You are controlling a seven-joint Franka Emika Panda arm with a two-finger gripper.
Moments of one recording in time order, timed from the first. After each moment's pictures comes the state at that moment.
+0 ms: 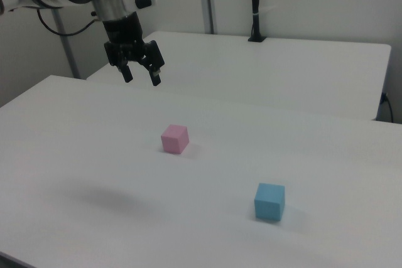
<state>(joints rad) 0.07 0.03 -0.10 -1.58 -0.11 1.67 0.03</state>
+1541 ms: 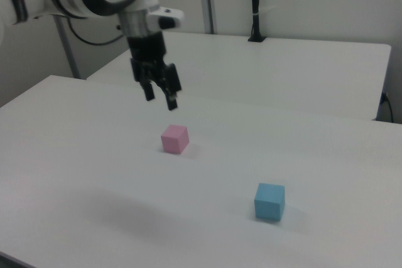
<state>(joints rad) -0.04 0.05 -0.11 -1.61 -0.11 1.61 0.17</state>
